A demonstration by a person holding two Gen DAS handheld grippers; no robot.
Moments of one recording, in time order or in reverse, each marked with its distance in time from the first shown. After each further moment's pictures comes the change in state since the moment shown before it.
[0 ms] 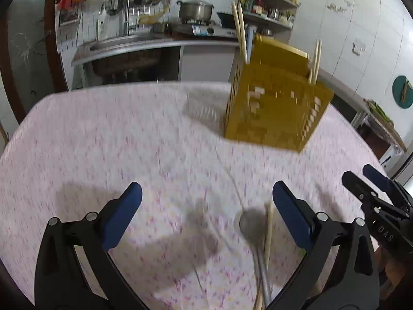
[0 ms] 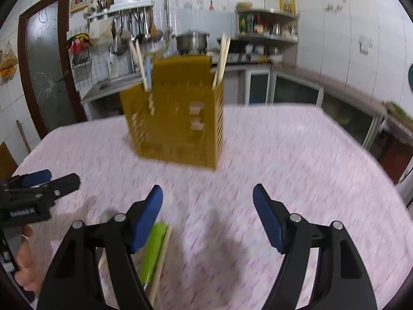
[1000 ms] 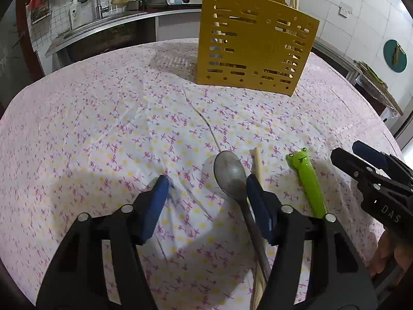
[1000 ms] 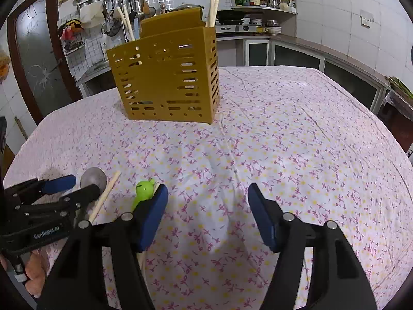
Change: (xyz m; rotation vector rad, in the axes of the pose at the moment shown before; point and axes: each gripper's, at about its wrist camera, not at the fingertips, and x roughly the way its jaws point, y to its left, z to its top) left arm 0.048 -0.033 -0.028 0.120 0.148 -0.043; right arm 0.027 -0.010 -0.032 0.040 0.126 0.003
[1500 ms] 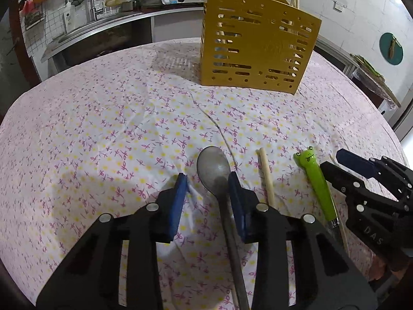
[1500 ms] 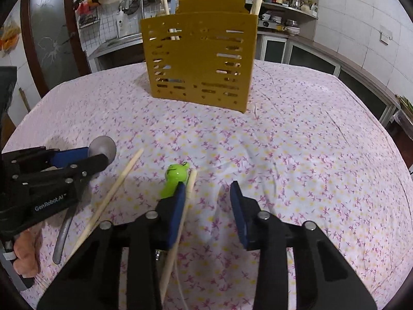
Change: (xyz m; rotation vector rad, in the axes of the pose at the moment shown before) left arm -0.002 0.014 0.004 0.039 0.013 -0.016; right arm 0.007 0.043 -0.007 -0.118 0.069 0.004
